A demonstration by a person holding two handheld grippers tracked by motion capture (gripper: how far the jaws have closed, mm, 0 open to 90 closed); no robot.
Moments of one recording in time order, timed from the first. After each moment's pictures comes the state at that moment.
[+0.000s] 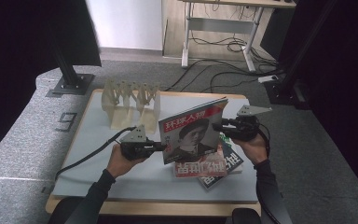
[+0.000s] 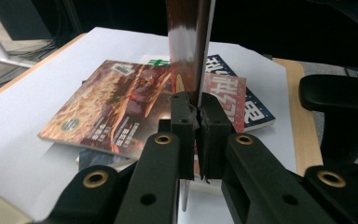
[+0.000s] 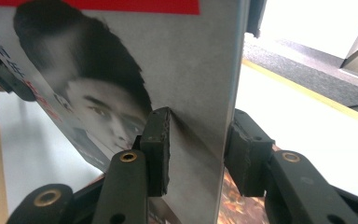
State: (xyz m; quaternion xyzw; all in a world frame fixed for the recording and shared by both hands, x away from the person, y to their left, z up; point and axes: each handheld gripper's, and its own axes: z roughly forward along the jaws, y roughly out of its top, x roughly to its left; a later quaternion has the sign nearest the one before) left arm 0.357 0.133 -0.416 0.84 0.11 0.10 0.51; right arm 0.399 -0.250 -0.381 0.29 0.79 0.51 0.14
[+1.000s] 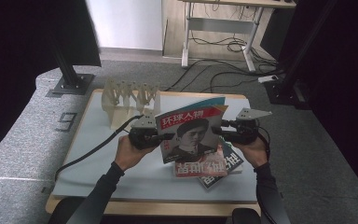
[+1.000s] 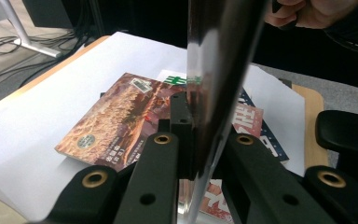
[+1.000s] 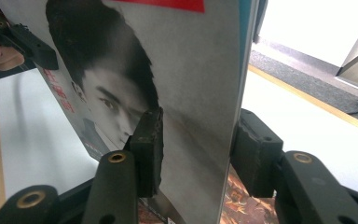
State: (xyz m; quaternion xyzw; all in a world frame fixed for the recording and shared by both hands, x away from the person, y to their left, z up) left arm 0.370 0.108 -0.383 0.84 0.18 0.10 0.51; right arm 0.389 -0.246 -0.382 0.28 0.80 0.51 0.16
